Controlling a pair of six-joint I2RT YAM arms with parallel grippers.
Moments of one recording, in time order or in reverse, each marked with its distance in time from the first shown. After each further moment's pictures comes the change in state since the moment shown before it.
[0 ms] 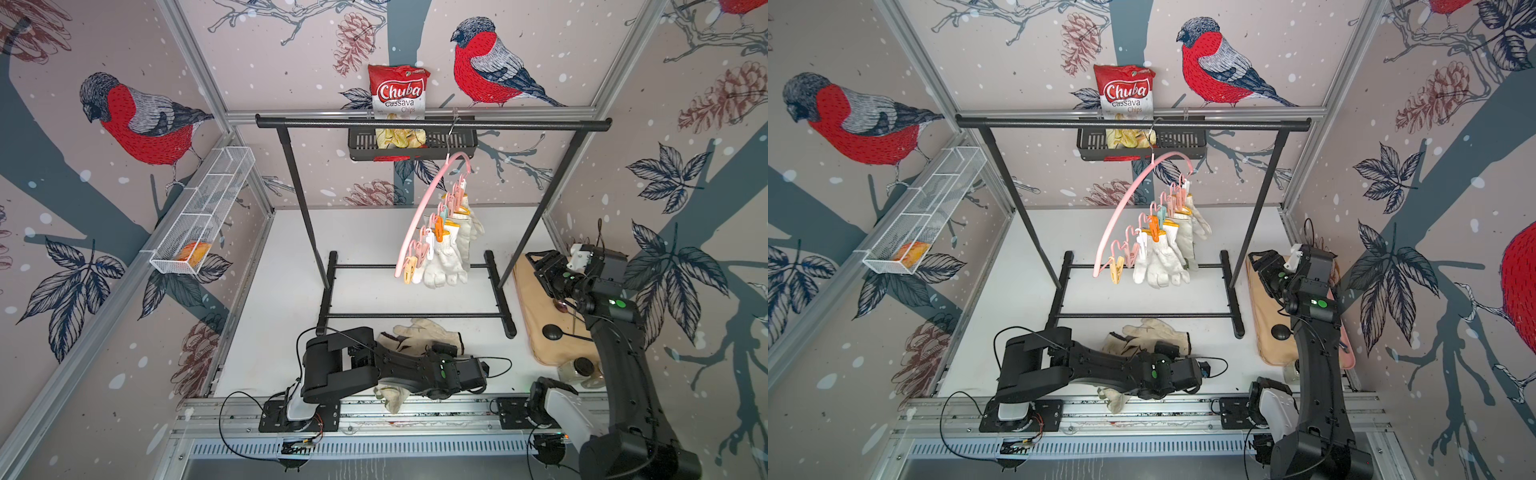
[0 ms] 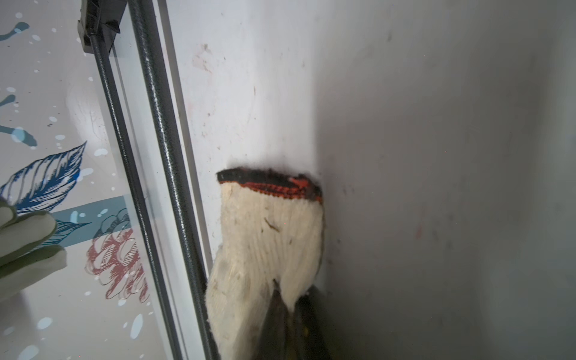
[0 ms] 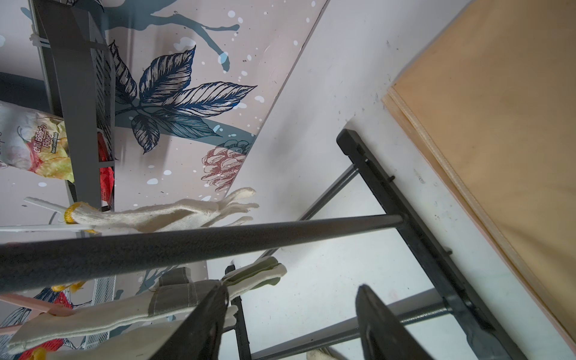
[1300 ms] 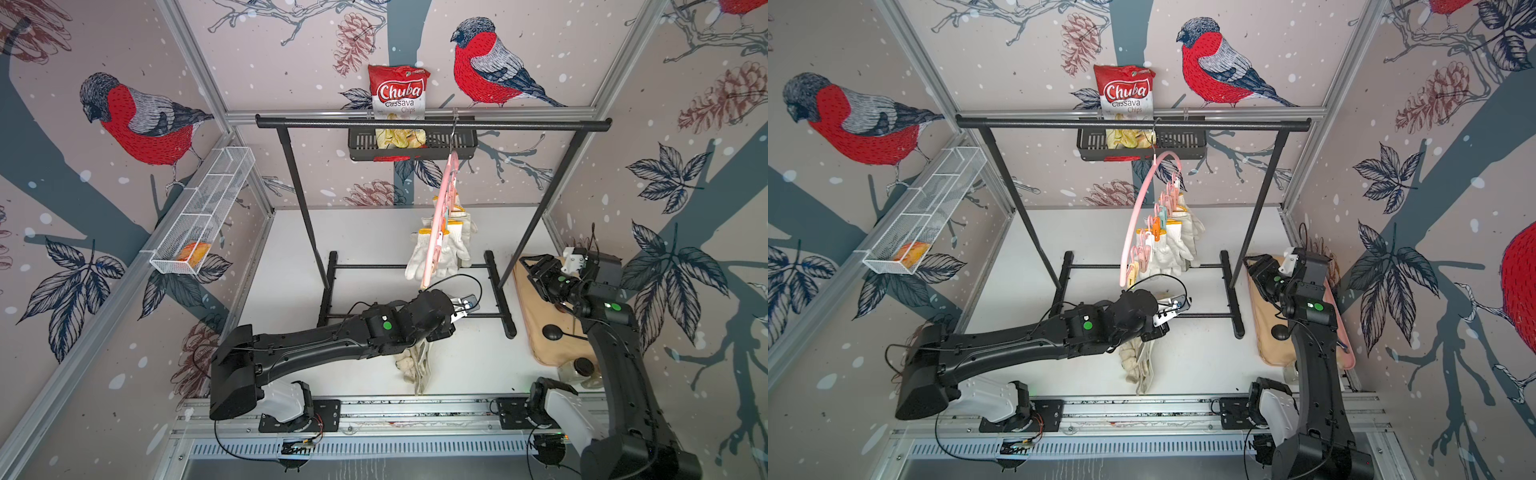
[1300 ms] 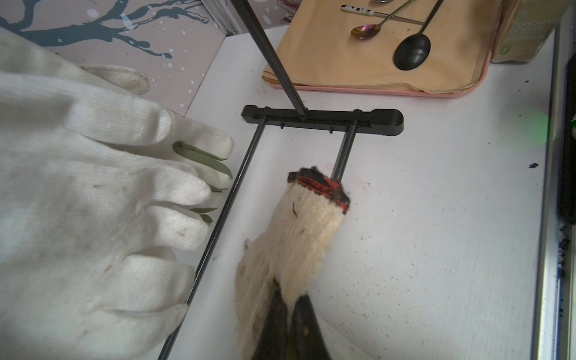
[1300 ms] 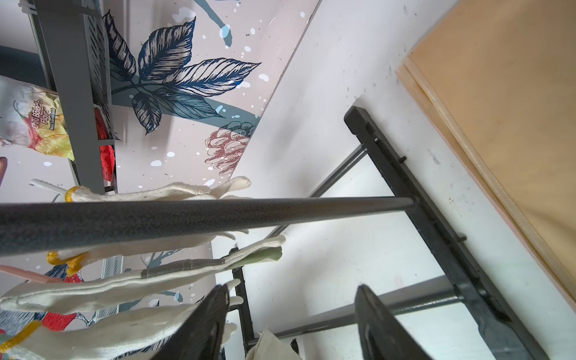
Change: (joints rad) left arm 0.223 -0.538 0.007 -0.041 0.329 -0.138; right arm 0.024 -0.019 -0.050 0.016 -0.048 0.001
